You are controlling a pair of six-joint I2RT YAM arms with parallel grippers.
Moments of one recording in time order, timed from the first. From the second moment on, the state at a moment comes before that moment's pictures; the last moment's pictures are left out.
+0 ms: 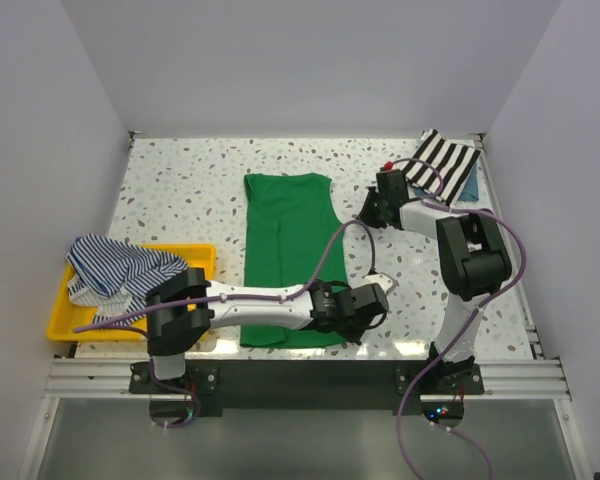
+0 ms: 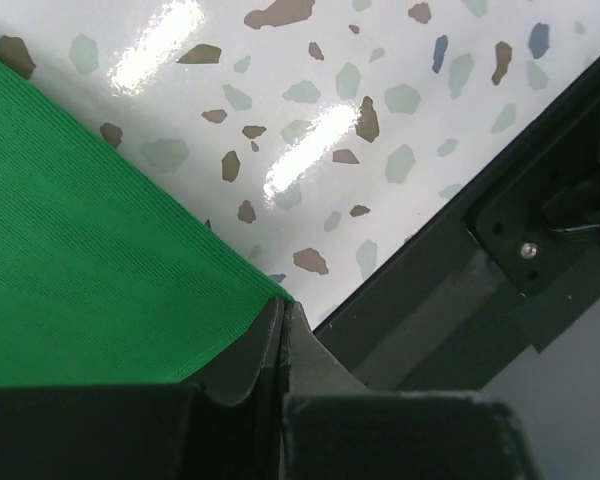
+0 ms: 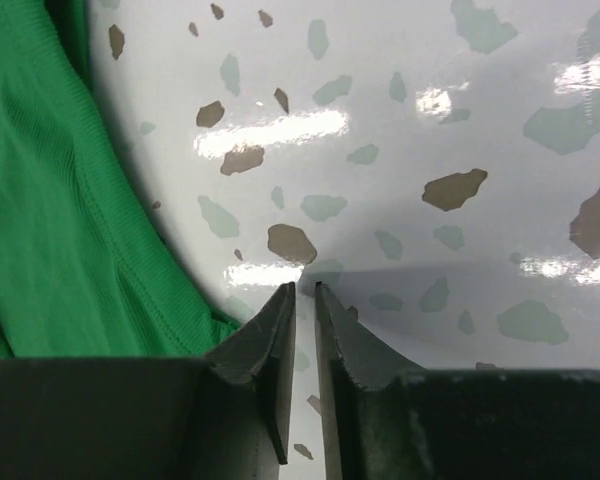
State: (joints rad) left arm -1.35 1.86 1.33 -0.50 -0.15 -0.63; right arm 0.26 1.92 1.14 -0.07 -0.05 0.59
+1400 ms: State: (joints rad) left arm -1.28 1.63 1.02 -0.38 -0.14 -0.79; right arm 0.38 1.92 1.15 -0.11 -0.04 0.60
